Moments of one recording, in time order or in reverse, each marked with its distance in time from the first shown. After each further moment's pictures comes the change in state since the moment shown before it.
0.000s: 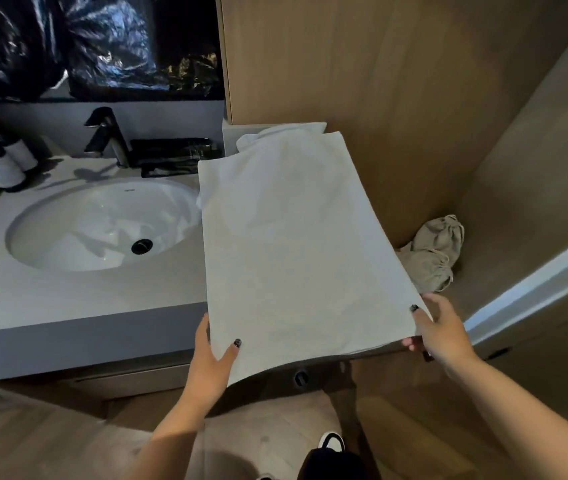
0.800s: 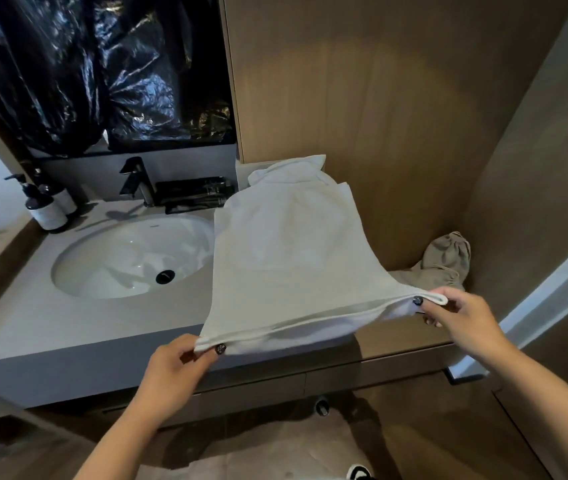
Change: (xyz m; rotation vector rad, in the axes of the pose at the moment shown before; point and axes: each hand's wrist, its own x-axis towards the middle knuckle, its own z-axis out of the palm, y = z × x) left_hand -0.051 0.065 -0.095 0.309 -0.022 0.321; right_hand -0.028 -0.035 -0.033 -0.046 -0.110 -0.501
